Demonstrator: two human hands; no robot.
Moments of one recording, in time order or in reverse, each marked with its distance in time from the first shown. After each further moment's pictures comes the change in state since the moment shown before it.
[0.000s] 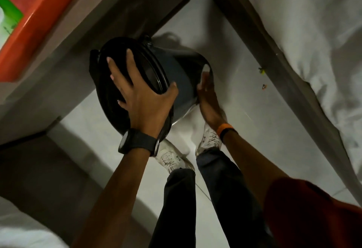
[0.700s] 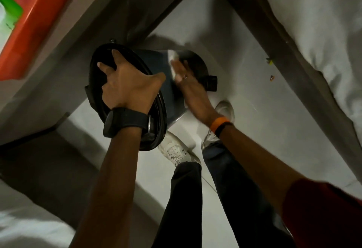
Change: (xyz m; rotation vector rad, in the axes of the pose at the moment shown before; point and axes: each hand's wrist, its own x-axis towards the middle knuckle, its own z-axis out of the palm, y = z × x) left_hand 0.029 0.012 -0.039 0.351 0.004 -0.175; right_hand -0.014 -0.046 0.033 0.018 -0.167 -0.294
